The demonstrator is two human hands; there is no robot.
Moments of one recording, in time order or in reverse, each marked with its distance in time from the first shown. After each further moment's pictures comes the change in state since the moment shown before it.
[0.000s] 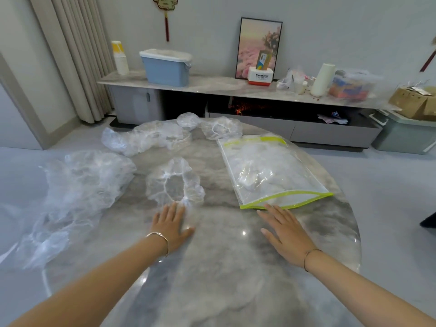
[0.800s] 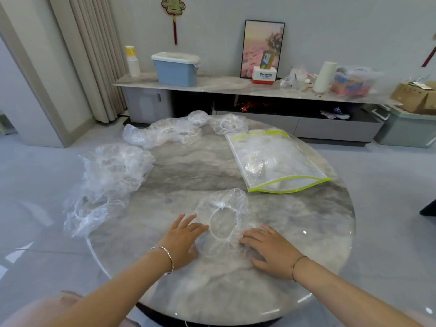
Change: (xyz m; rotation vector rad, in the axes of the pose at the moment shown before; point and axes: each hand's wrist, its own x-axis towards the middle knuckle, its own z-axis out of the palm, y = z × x) left_hand -0.113 -0.009 -0.002 0.161 0.205 0.487; right_hand -0.068 -0.079 0.022 -0.022 -0.007 -0.345
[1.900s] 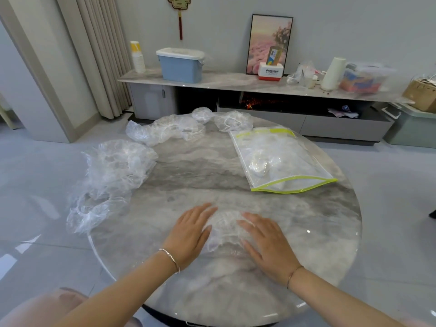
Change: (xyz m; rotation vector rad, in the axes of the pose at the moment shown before) left_hand 0.006 0.015 0.002 -0.313 0.384 -0.073; right_hand 0.011 -0.017 0.006 0.042 0.544 0.019
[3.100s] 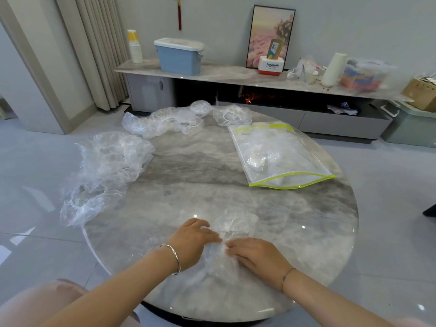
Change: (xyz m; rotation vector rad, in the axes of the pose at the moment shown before) left_hand -0.001 0.013 -0.003 0.148 -0.411 0.197; right_hand -0.018 -0.001 0.021 0.216 -0.221 -0.127
